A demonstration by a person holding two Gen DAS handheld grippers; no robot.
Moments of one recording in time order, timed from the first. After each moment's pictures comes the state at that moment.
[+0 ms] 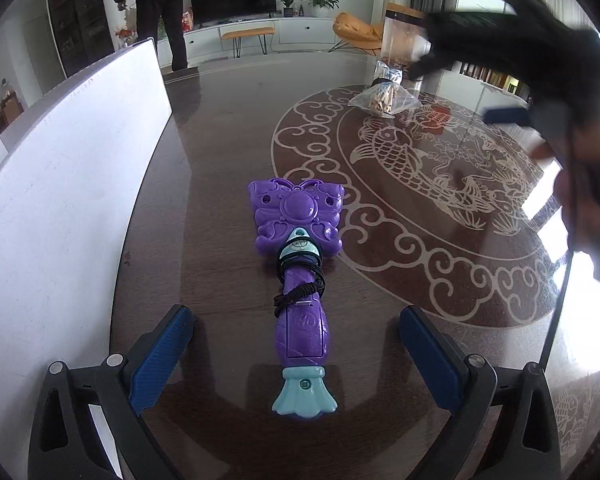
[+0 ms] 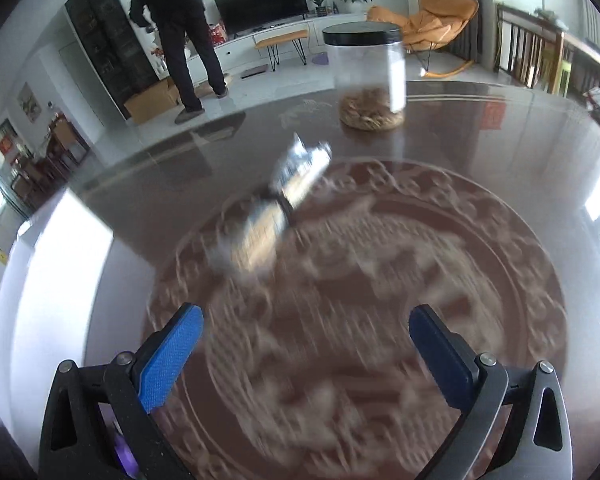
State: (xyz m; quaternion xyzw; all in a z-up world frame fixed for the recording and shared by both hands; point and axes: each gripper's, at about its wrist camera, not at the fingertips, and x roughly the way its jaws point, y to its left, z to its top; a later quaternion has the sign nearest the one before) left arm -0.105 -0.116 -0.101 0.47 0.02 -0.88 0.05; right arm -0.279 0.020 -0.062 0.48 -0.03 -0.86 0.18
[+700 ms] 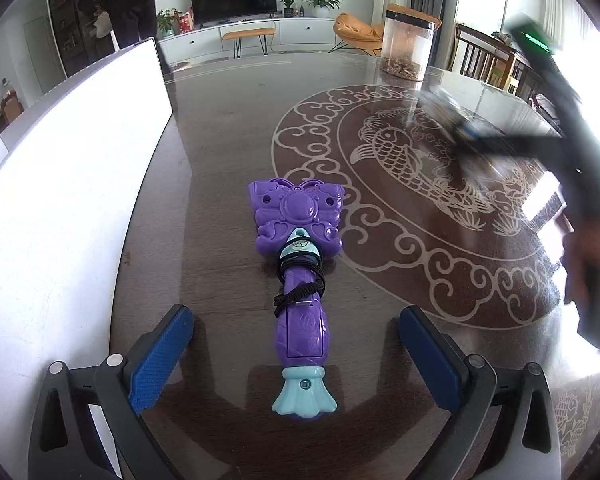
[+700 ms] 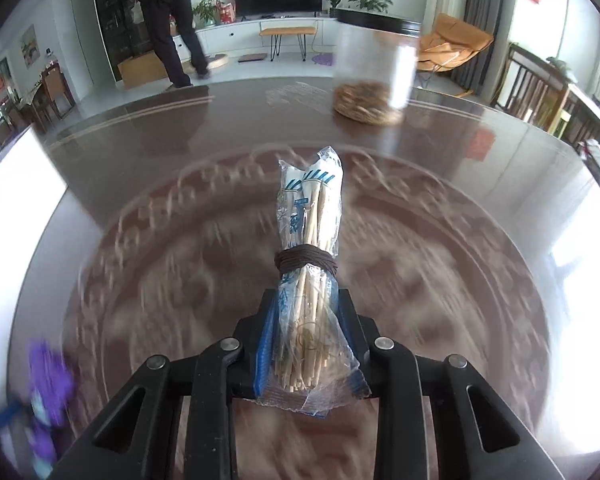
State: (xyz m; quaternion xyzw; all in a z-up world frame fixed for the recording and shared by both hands) left arm -0.105 -0.115 -0.100 0.47 0.02 -0.88 0.05; right arm -0.264 0.021 -0.096 0.46 0.09 -0.87 0.15
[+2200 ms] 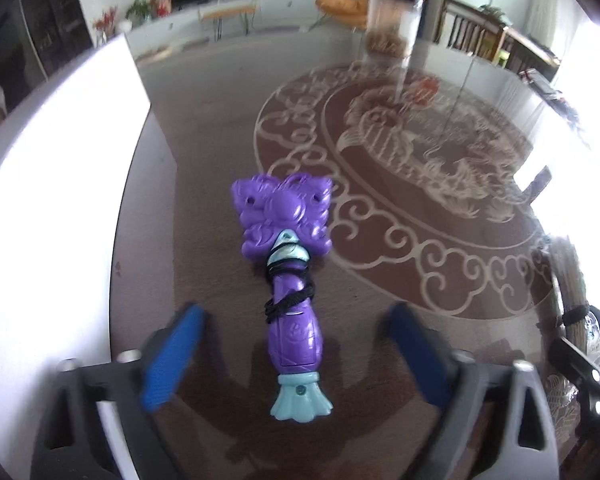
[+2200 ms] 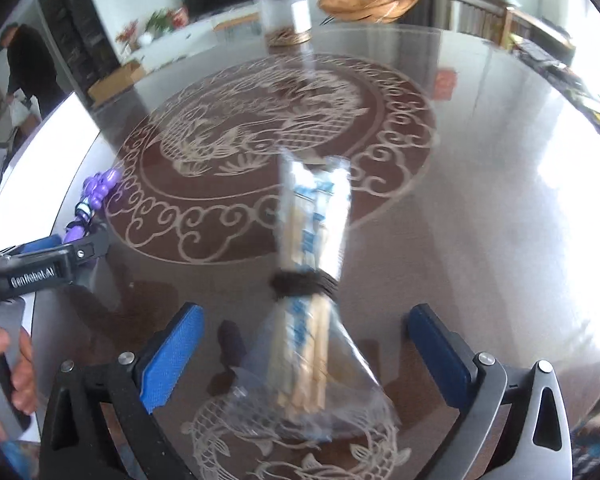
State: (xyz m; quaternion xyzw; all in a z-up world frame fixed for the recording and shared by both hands) left arm -0.115 -0.107 -0.093 0.50 0.00 -0.87 0.02; right arm -0.087 0.108 -0.091 0.51 0.00 -0.85 0.11
